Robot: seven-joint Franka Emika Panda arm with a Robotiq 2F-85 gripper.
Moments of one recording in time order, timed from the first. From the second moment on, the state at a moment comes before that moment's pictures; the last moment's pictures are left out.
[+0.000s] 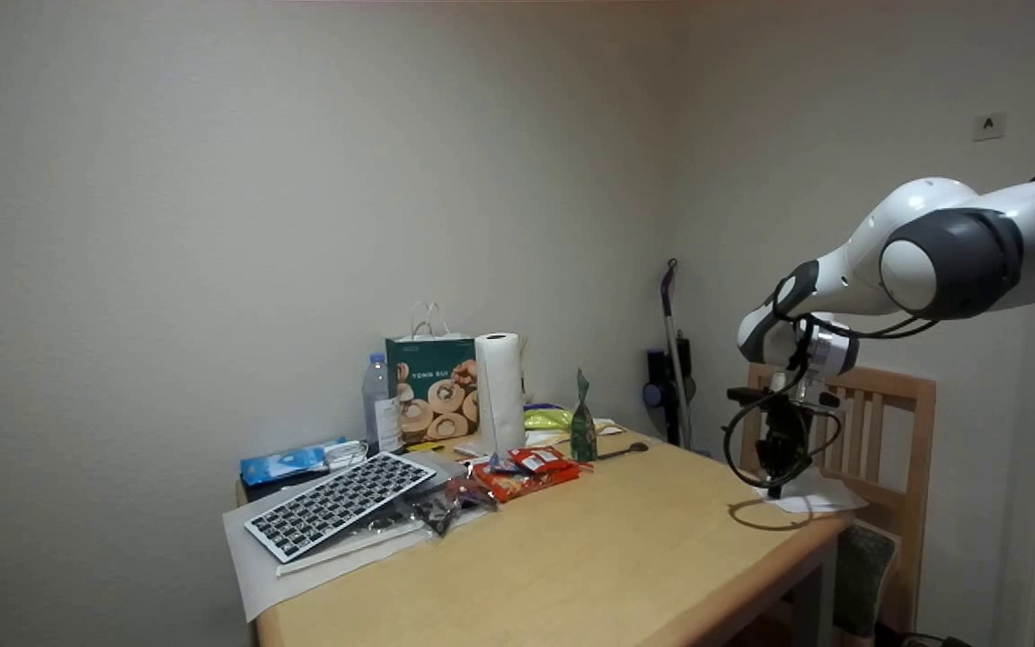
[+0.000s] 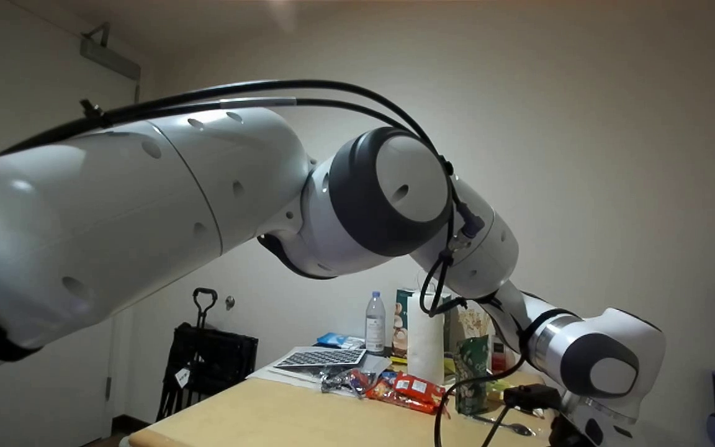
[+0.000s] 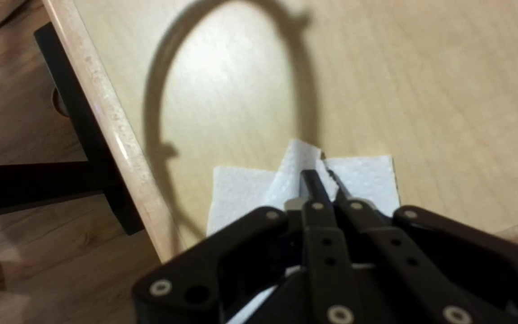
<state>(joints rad) -0.50 1.01 -0.25 -1.23 0.54 1.93 1.16</state>
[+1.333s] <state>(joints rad) -0.48 1.04 -0.21 -1.17 0.47 1.69 1.25</state>
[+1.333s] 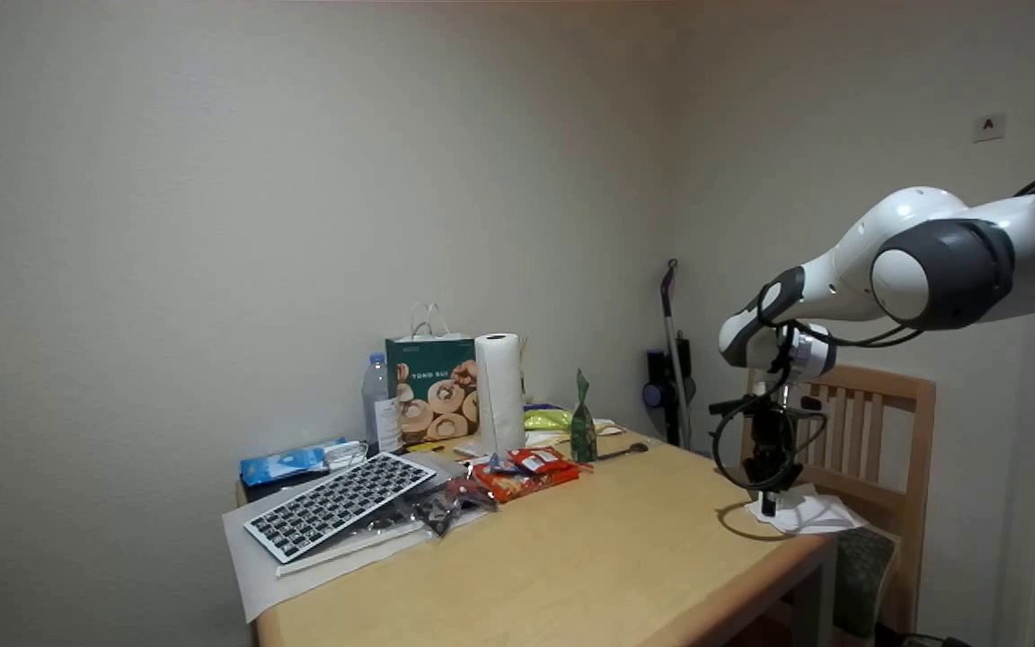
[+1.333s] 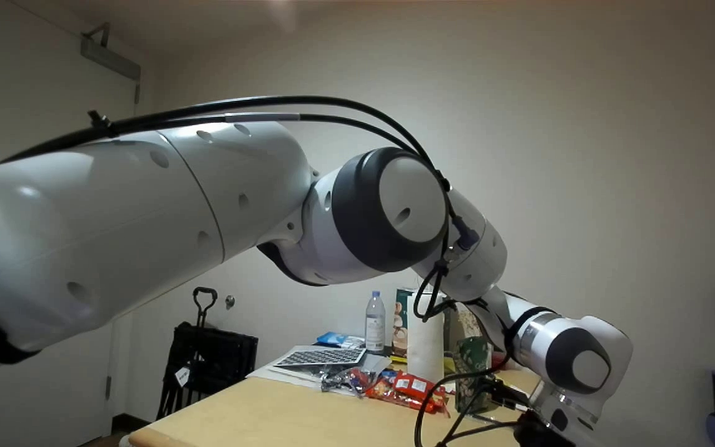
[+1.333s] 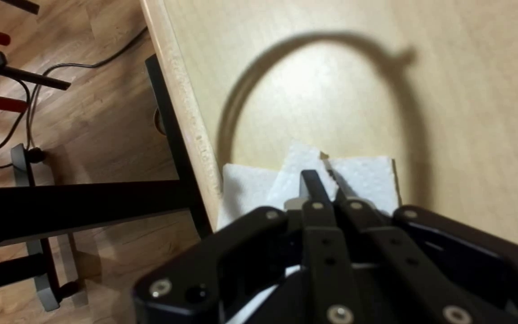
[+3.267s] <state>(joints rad) -0.16 1.15 -0.07 -0.93 0.36 1.63 1.21</state>
